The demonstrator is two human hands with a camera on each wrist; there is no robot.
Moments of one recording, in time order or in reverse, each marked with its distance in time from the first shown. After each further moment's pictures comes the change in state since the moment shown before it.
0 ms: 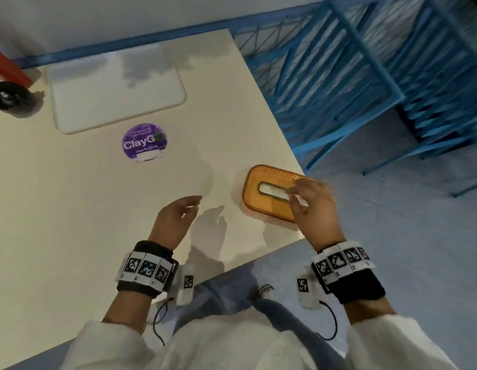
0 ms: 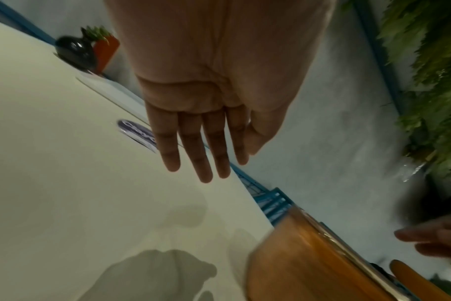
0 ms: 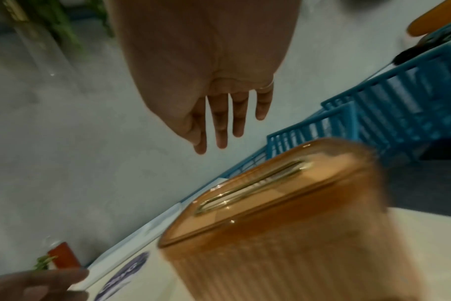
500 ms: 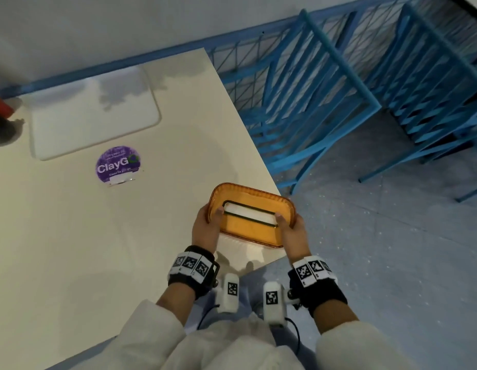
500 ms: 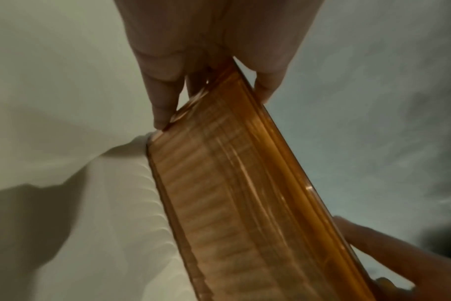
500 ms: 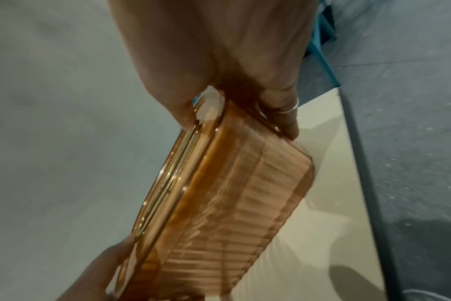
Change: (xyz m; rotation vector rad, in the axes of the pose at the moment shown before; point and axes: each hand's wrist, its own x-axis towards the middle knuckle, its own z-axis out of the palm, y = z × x) left_hand 0.045 0.062 0.133 -0.293 0.131 -0.306; right_hand 0.017 0.064 0.016 0.671 -0.088 0.793
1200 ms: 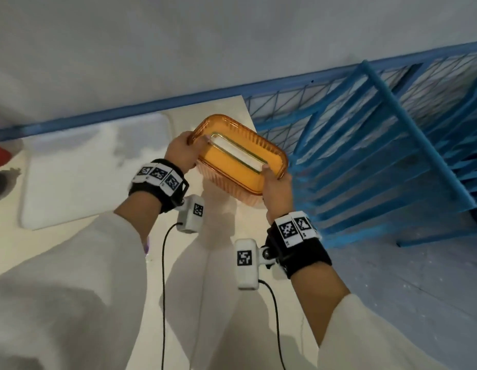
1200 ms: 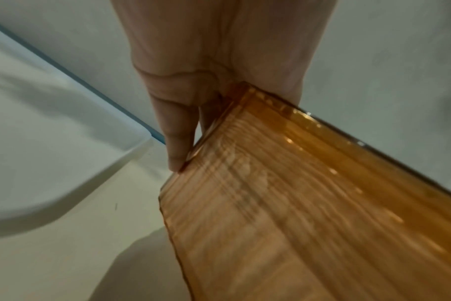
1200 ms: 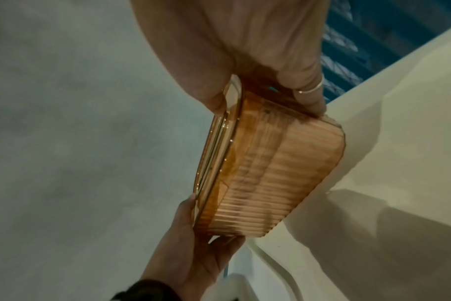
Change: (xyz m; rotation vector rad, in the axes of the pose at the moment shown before) left_hand 0.326 0.208 -0.099 0.173 0.074 0.239; right_hand 0.209 -0.236 0.183 0.255 -0.036 -0.133
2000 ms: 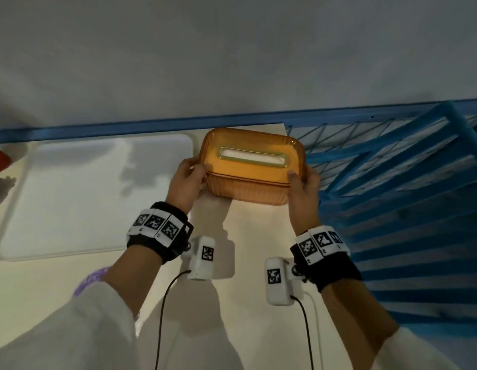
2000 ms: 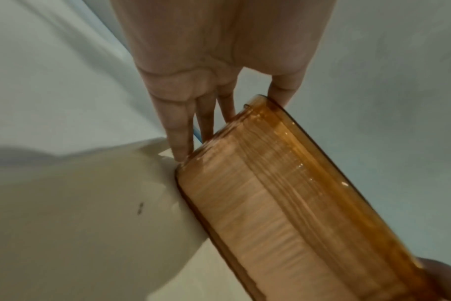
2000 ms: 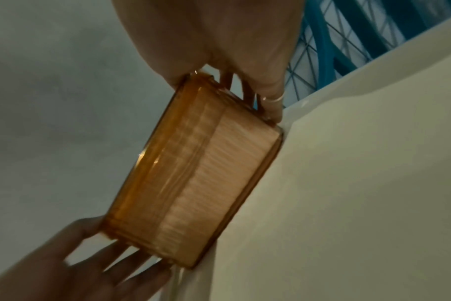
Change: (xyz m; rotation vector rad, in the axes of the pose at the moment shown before) left_hand 0.081 -0.060 -0.004 -0.483 0.181 -0.149; right_hand 0.128 -0.005 0.074 -0.037 -0.136 -0.309
